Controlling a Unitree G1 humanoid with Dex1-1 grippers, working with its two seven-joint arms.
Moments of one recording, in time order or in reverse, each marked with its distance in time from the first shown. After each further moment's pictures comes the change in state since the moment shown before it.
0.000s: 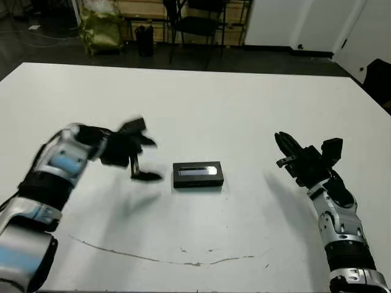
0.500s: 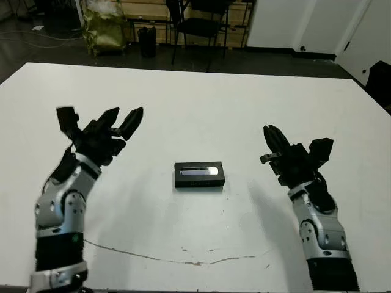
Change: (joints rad) left arm 0.343 -0.436 0.280 -0.301 -0.169 -0.231 0.691; right arm 0.130 0.150 0.093 -0.265 -0.083 0.022 -0.240
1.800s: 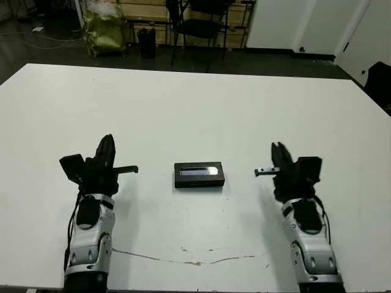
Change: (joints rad) left arm 0.157 -0.031 -0.108 -0.021 0.164 -0.193 0.276; right arm 0.096 0.046 -0.001 -0.145 -0.162 0.044 -0.233
